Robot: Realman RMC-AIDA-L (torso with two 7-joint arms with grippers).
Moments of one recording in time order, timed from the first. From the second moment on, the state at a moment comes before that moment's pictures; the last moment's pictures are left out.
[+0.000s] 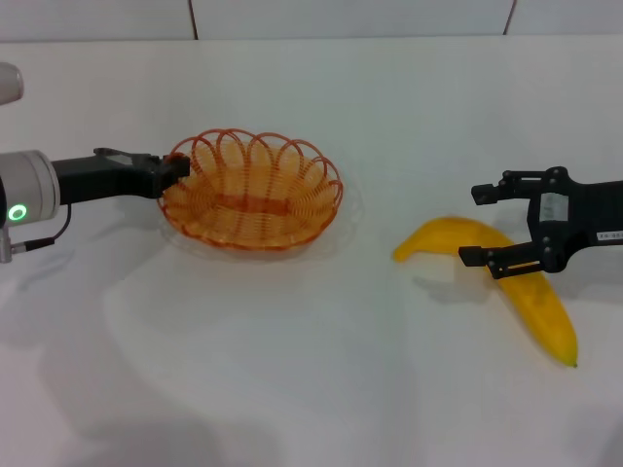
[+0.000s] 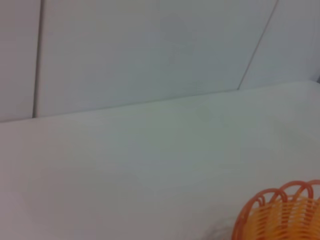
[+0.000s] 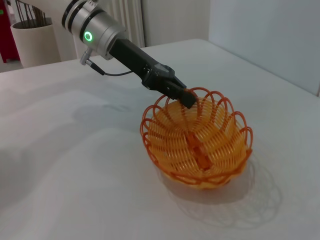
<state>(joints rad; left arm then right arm) -0.66 -2.03 0.74 0.49 2.03 1.07 -1.61 0.45 1.98 -0.87 -0.80 -2.02 -1.56 1.34</state>
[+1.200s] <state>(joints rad) -0.66 -2.03 0.75 0.47 2.02 1.07 -1.60 0.45 1.98 -0.87 -0.80 -2.02 -1.56 1.35</state>
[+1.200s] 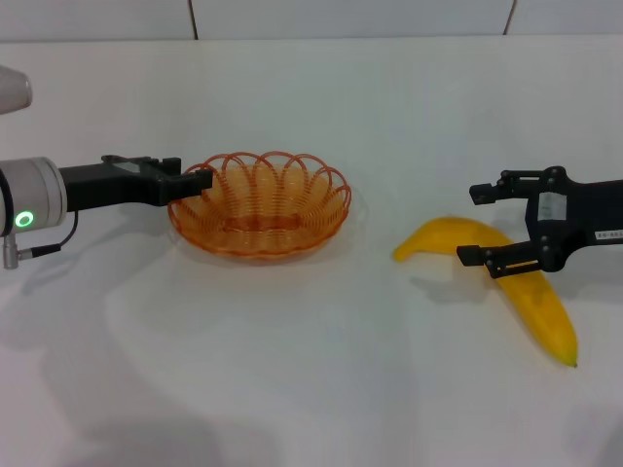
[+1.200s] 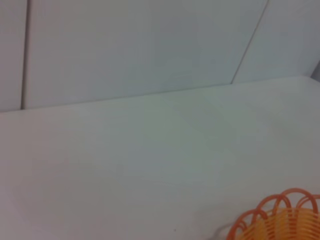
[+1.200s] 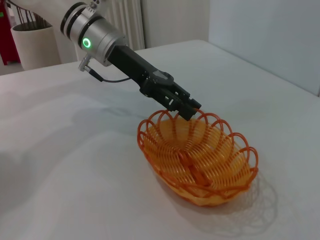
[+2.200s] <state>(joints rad) -0.60 -2.04 0.77 0.52 1.86 1.08 -1.29 0.45 1.98 -0.86 -0.80 -2.02 -1.56 1.35</state>
